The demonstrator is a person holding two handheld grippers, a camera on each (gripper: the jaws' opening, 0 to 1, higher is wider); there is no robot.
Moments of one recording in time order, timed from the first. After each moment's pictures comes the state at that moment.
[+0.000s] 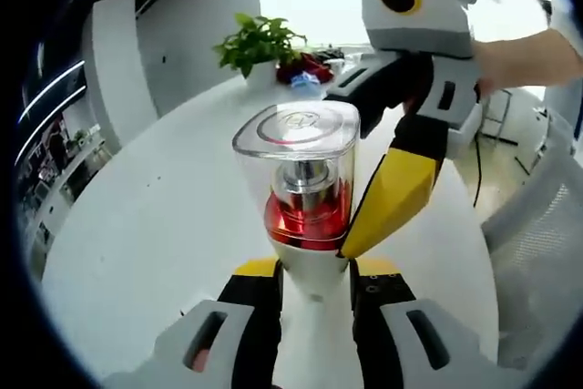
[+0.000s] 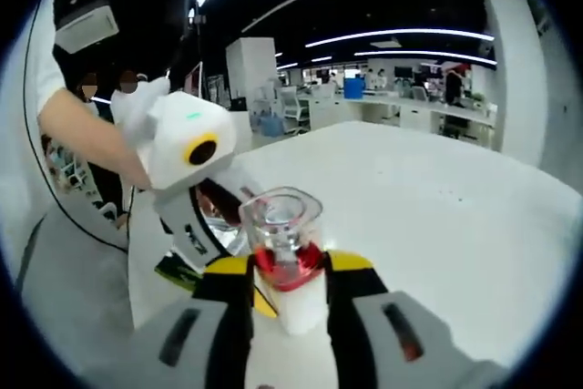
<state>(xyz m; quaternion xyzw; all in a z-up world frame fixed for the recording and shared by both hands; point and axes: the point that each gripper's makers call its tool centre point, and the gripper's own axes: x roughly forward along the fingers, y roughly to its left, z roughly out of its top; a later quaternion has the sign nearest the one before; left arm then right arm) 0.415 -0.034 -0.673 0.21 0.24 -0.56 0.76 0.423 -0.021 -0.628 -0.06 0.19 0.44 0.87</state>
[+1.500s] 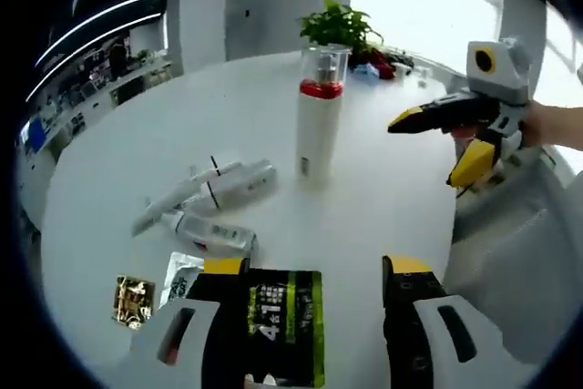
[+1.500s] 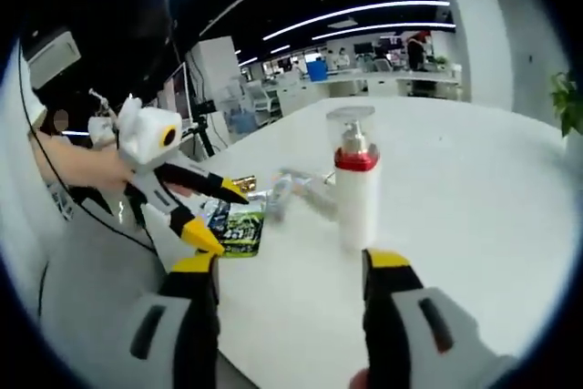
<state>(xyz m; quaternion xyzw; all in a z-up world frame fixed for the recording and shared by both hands) 0.328 0.097 -0.690 0.09 0.34 -0.41 0.84 0.310 -0.025 -0.648 0.00 0.25 0.37 0.90</state>
